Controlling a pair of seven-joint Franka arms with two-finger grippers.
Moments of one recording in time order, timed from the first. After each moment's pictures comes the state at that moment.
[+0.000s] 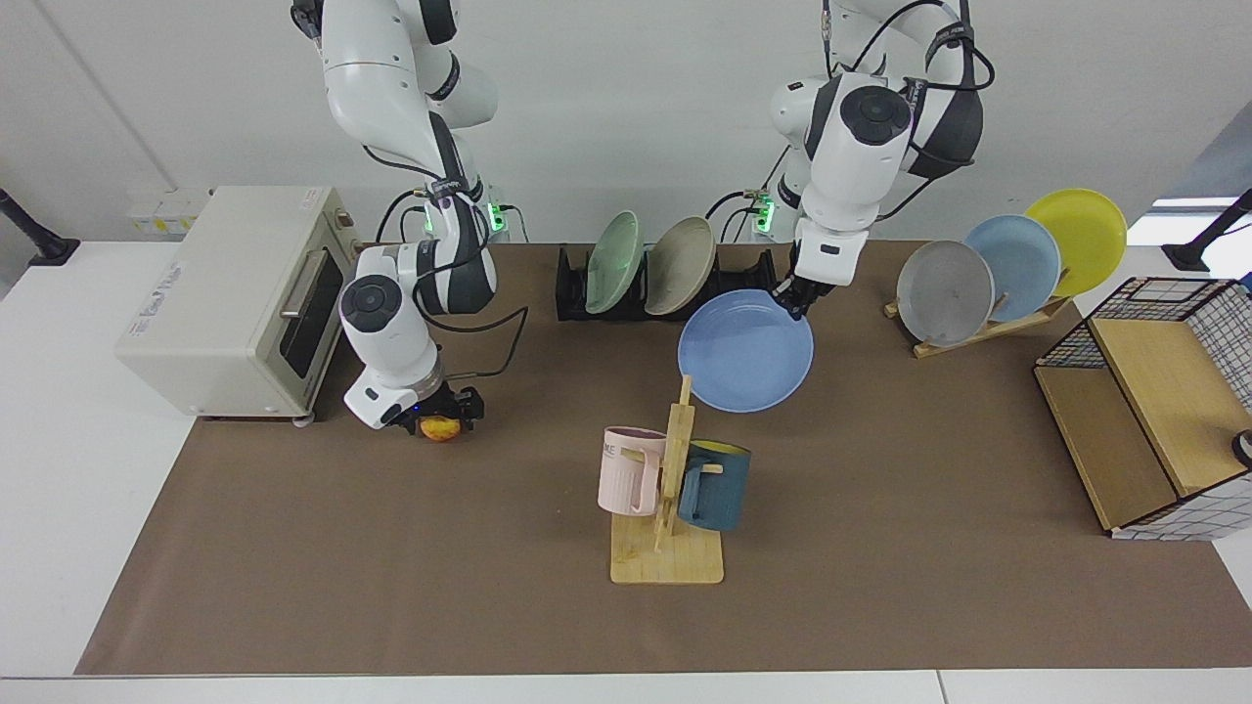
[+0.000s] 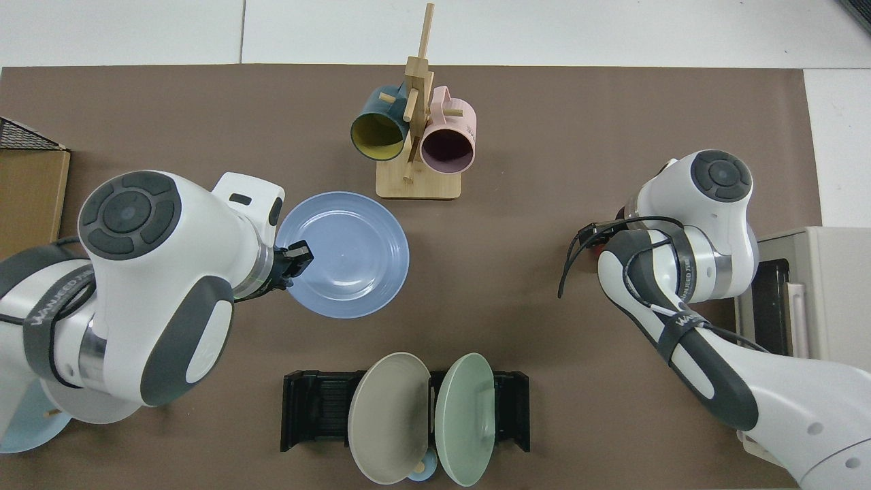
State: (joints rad) left arm 0.20 -0.02 -0.56 -1.95 -0.06 1.91 -0.78; right arm 0.16 0.36 -0.05 -1.95 0.01 2.25 0.03
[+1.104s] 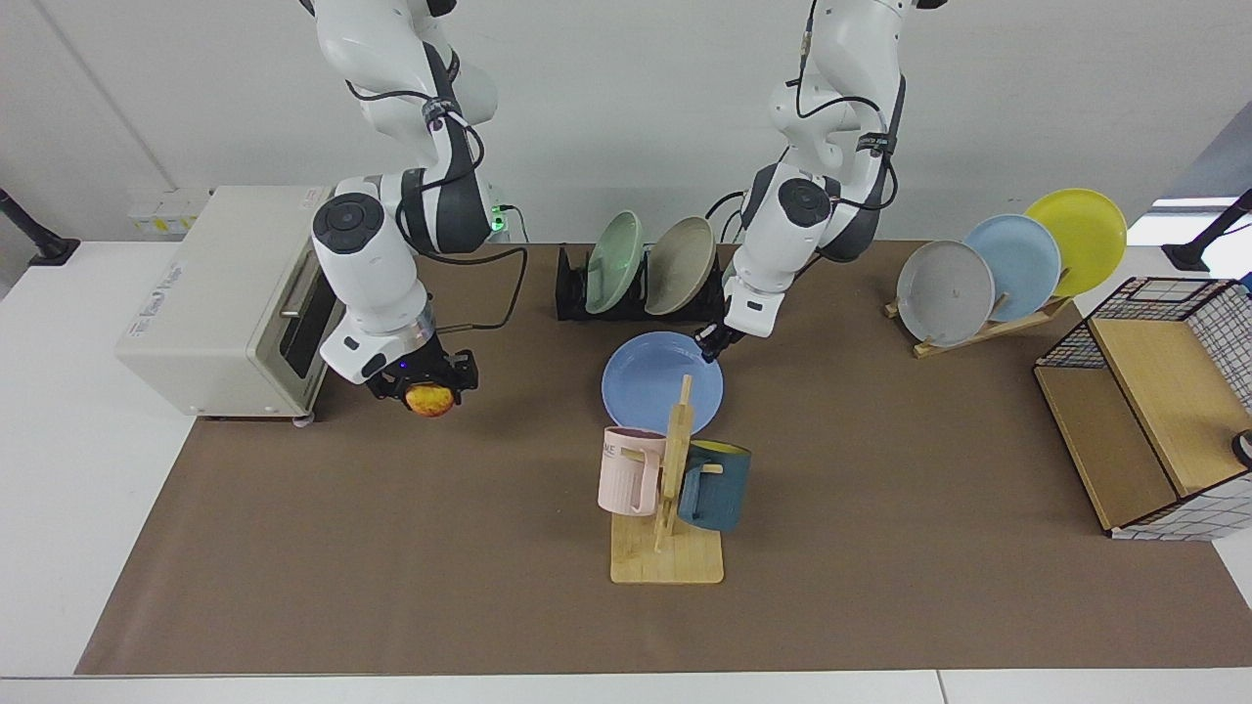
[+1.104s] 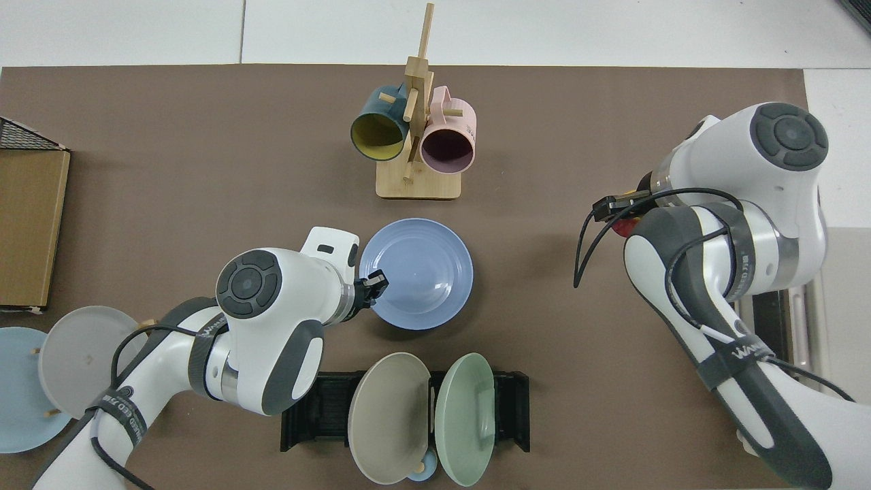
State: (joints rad) left arm 0.08 0.11 -0.58 -2.21 -0.21 2.39 -0.82; right arm 0.18 0.23 -0.05 -1.80 0.01 2.06 0.03
